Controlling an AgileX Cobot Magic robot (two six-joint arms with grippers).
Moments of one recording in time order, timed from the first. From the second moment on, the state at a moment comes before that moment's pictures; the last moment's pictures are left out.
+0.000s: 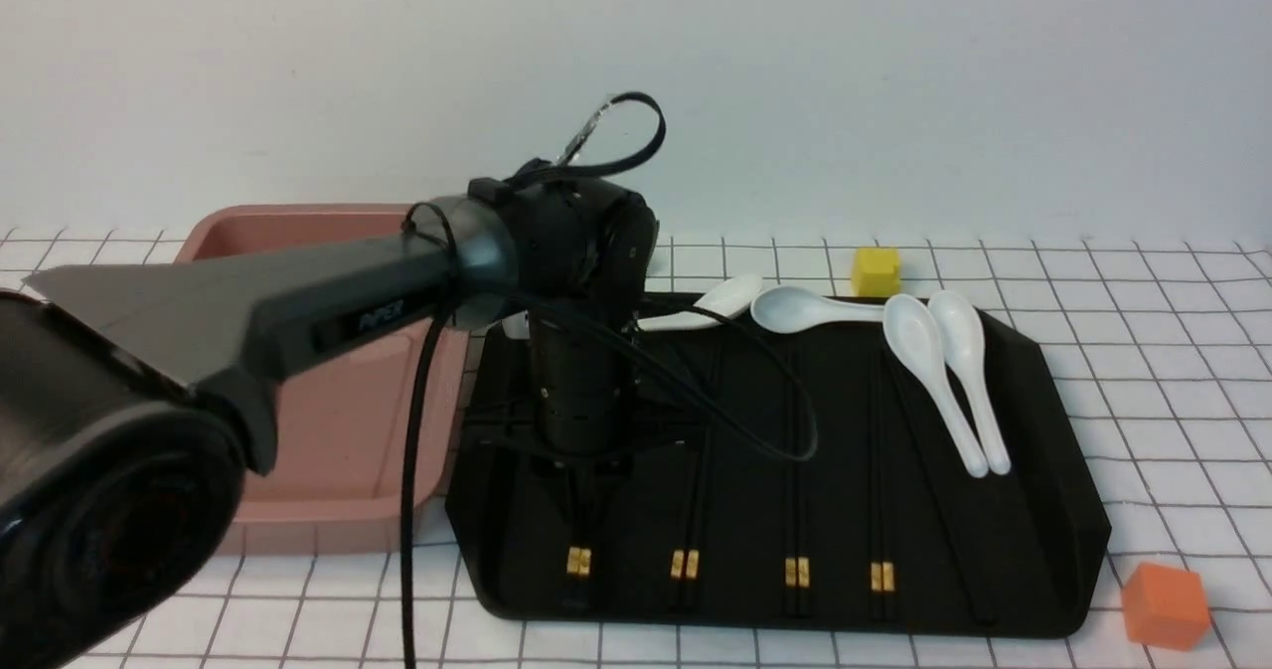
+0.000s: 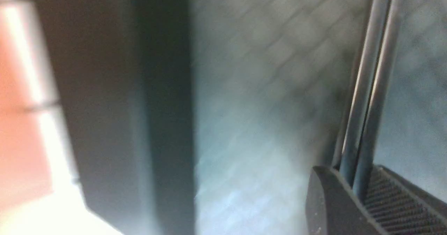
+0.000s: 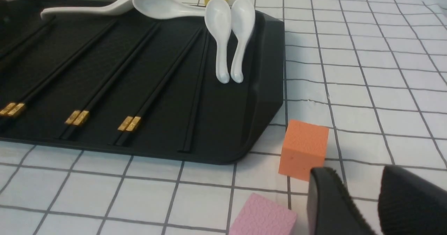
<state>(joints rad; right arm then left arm) 0.07 -0.01 0.02 0.03 0.37 0.01 -0.57 2.16 -1.75 0.02 1.17 -0.62</state>
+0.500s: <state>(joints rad) 0.07 -0.01 0.02 0.03 0.37 0.01 -0.20 1.83 -1.74 0.03 1.23 -0.37</state>
